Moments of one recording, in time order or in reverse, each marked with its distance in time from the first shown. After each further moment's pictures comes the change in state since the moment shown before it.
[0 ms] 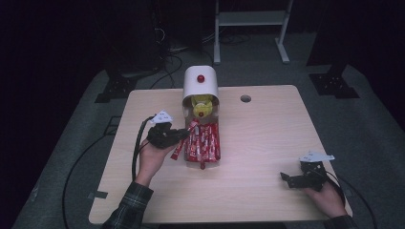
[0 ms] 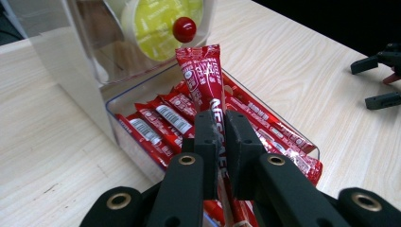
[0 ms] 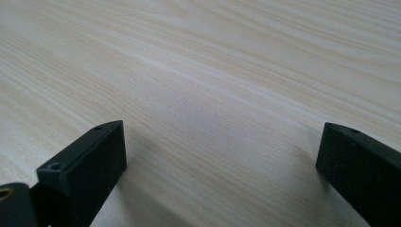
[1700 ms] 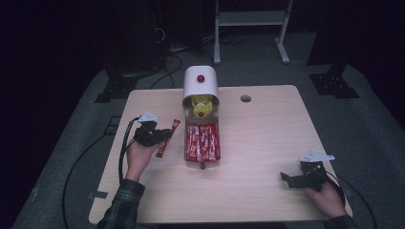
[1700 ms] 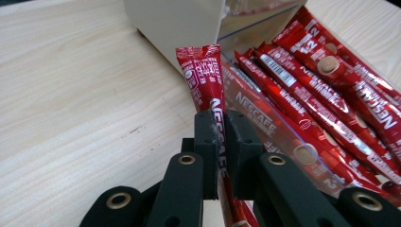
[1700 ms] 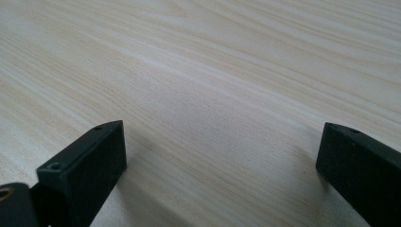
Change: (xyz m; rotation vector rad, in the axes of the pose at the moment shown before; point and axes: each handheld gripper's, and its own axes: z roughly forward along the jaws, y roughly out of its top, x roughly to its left) left arm 0.056 -0.031 -0.001 0.085 0.129 -0.078; right arm 0.000 0.000 0.000 0.000 0.000 0.000
